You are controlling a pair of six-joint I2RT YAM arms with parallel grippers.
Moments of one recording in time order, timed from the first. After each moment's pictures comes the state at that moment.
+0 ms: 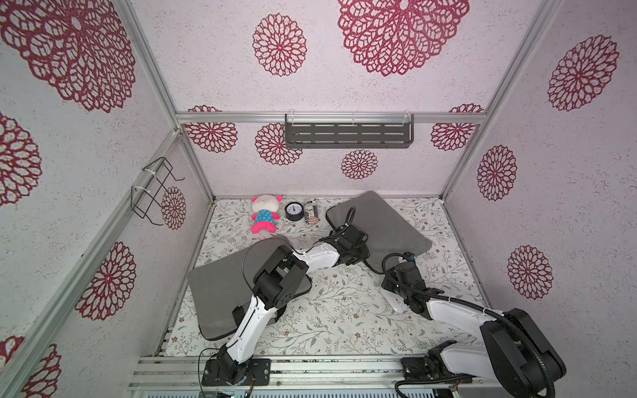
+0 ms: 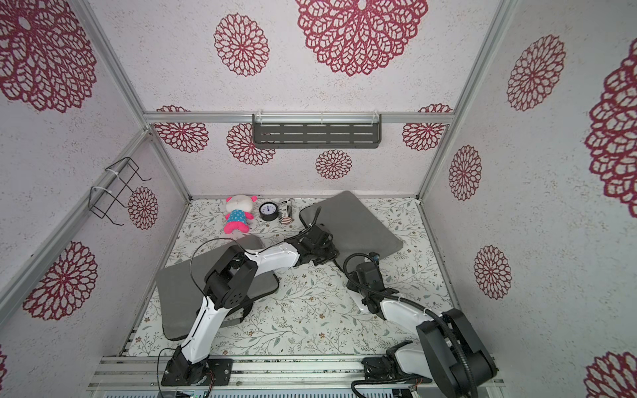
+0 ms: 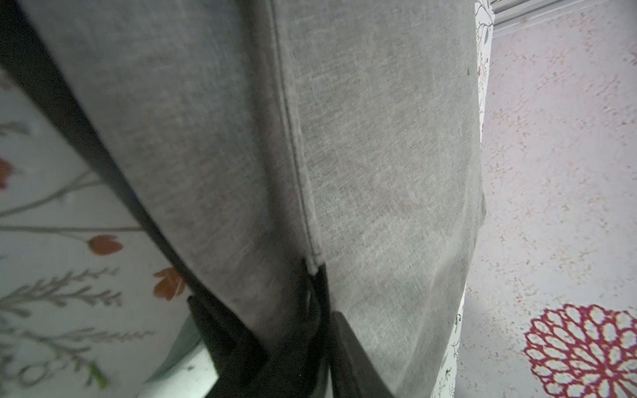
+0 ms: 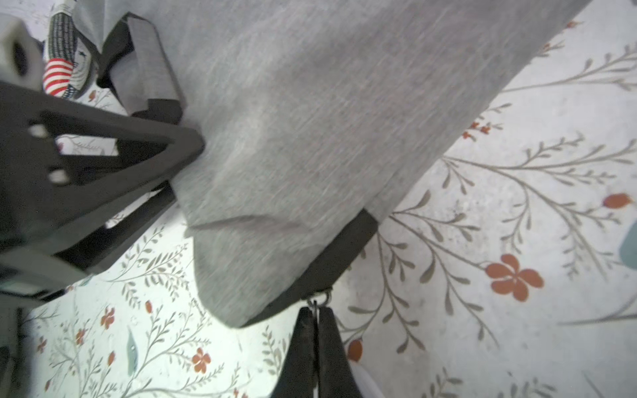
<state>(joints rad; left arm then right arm) -0.80 2.32 1.68 -0.14 0.12 -1.07 0.45 1.24 0.39 0.10 0.14 0.70</state>
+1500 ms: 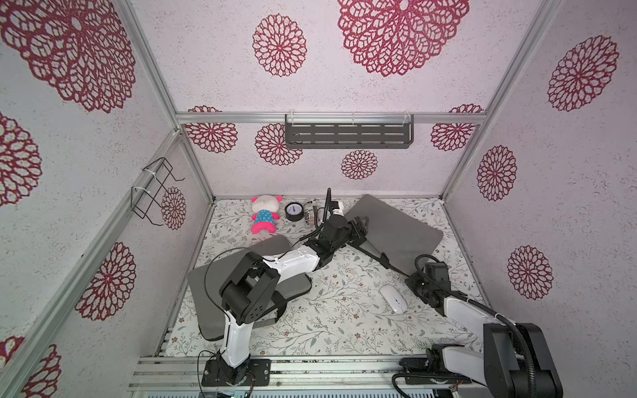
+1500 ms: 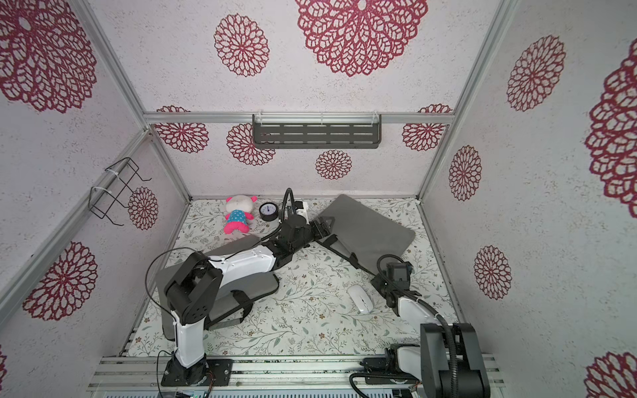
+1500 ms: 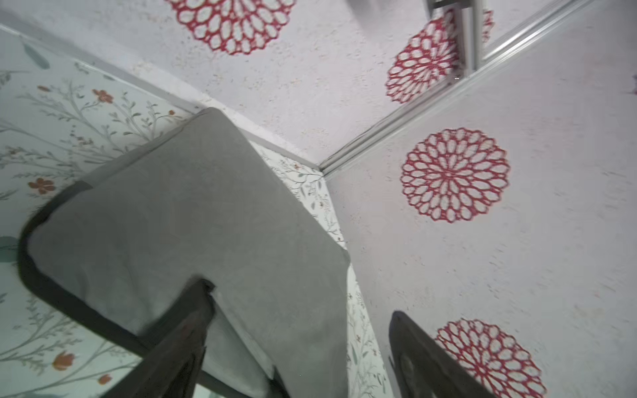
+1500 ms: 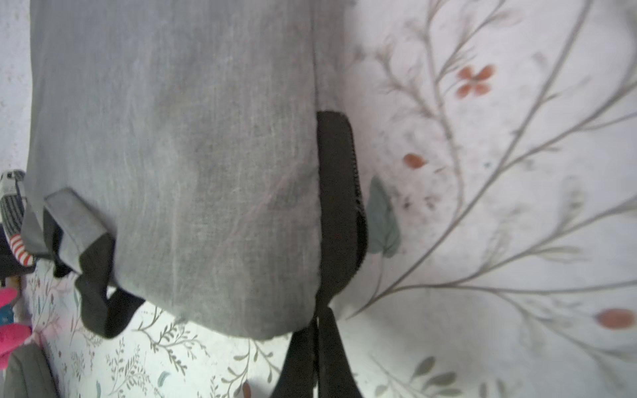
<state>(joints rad) -0.71 2.03 1.36 0.36 -0.05 -0.90 0.01 1.20 0.37 -0.04 -0.02 0.85</state>
